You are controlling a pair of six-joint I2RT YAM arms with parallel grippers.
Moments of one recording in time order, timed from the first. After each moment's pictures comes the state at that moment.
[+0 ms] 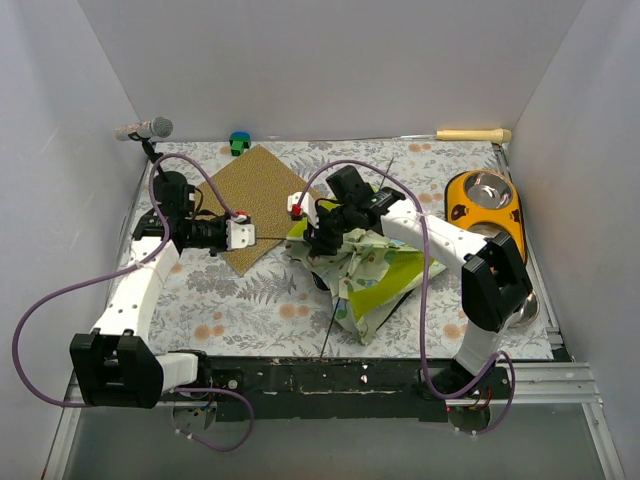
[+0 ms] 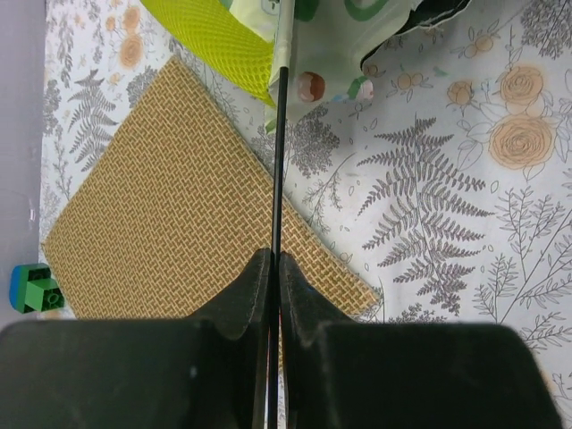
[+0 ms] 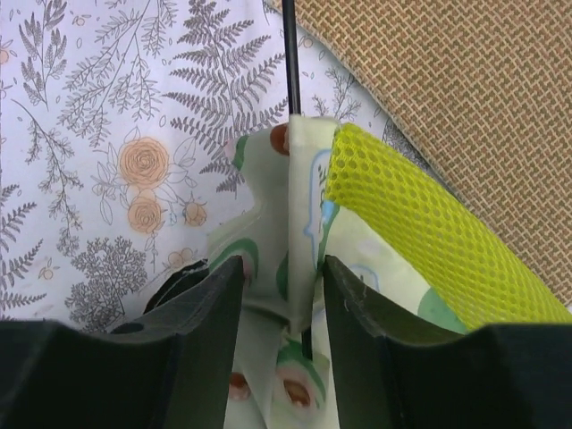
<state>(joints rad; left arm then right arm) -0.05 1.24 1.06 -0.84 0.83 1.47 0.75 1.76 1.44 -0.56 -0.61 -0.64</state>
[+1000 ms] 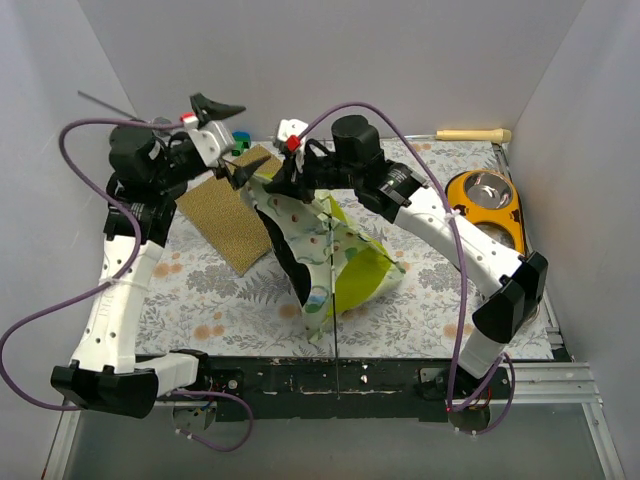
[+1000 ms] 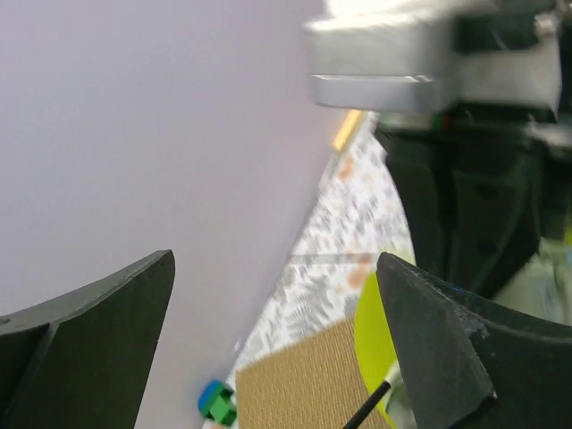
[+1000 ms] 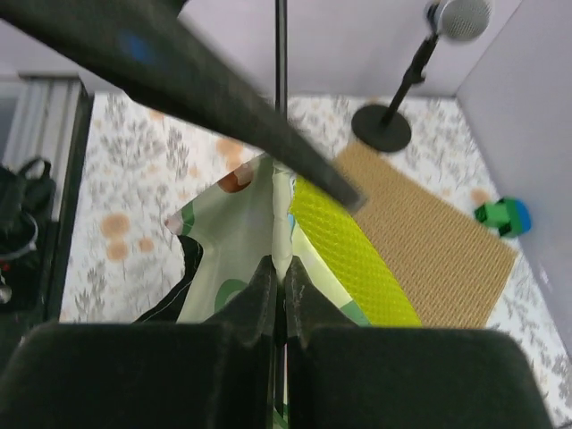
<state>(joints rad) -0.16 1.19 1.43 -0.24 0.89 0.62 0.83 1.71 1.80 -0.38 -0.58 -0.33</state>
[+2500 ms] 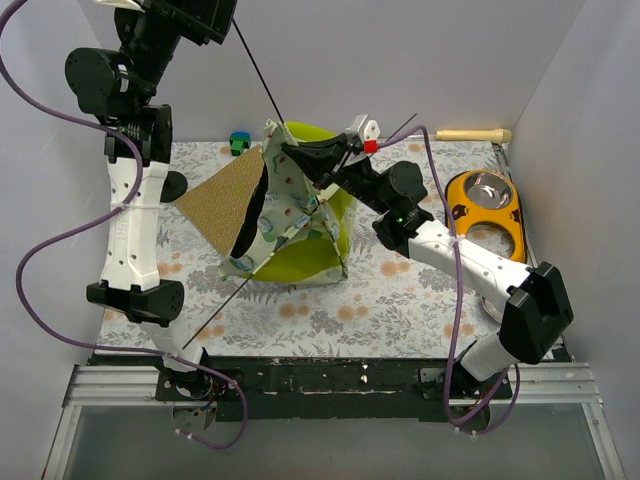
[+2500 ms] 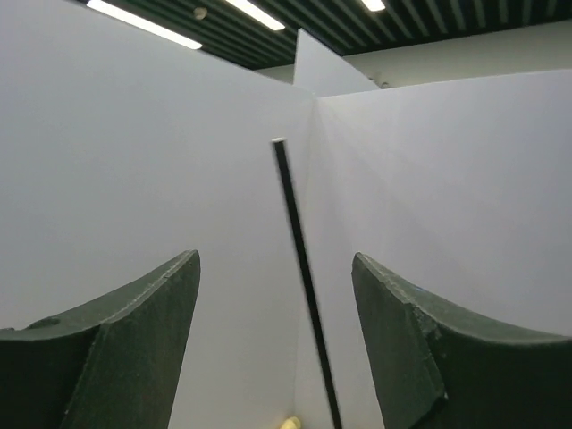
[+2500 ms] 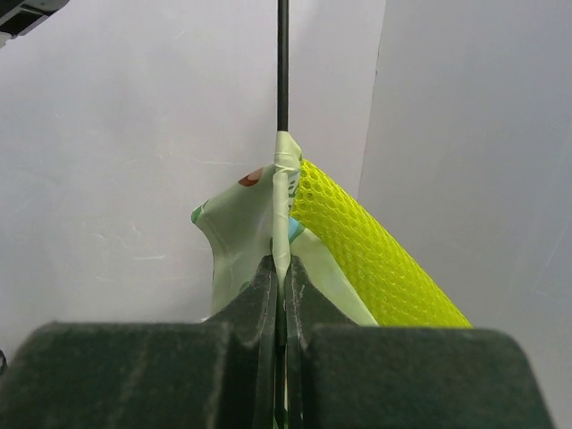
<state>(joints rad) -0.16 1.72 2.37 0.27 0.50 -0.66 0.80 1.49 1.23 0.78 -0.33 0.12</state>
